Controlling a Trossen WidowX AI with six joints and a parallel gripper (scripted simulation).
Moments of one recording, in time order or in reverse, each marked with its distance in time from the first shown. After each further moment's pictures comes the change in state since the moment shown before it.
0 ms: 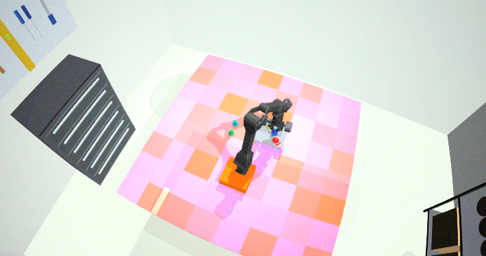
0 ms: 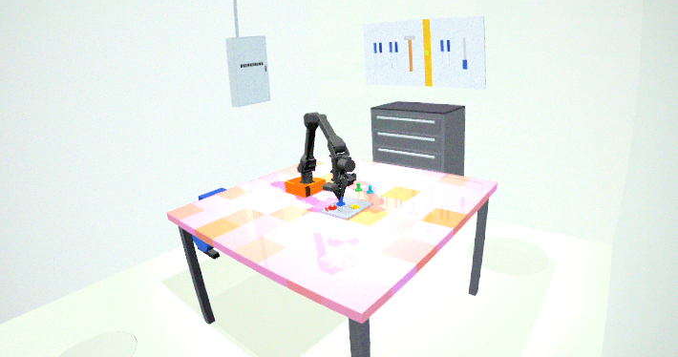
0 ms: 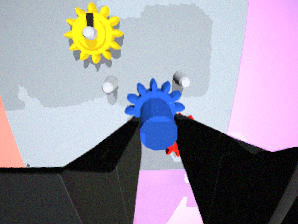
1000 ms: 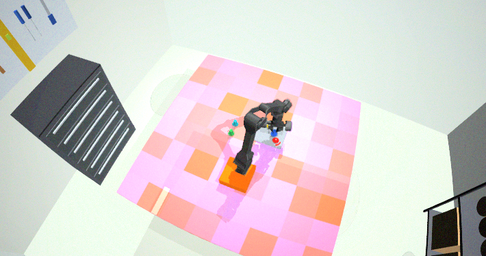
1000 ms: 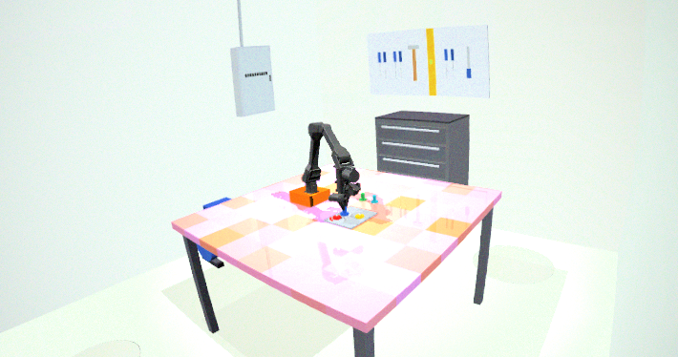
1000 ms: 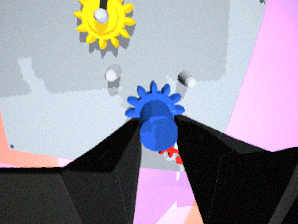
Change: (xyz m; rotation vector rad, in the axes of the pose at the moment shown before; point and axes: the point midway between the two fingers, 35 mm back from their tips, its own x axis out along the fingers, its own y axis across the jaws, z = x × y) arm 0.002 0.000 -0.003 -0.154 0.009 0.003
